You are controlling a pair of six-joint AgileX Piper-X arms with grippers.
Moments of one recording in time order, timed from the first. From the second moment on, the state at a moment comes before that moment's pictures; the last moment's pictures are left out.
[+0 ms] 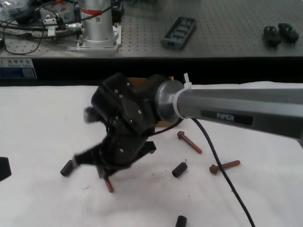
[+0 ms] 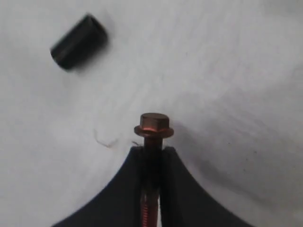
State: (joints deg) left arm -8.2 27.2 -39.7 54.2 25.0 -22.5; right arm 54.1 122.7 -92.9 38.8 -9.7 32.0
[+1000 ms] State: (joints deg) left arm -8.2 38.7 -39.7 49.3 25.0 -24.9; right arm 51.9 111.0 -87.5 50.3 1.8 22.1
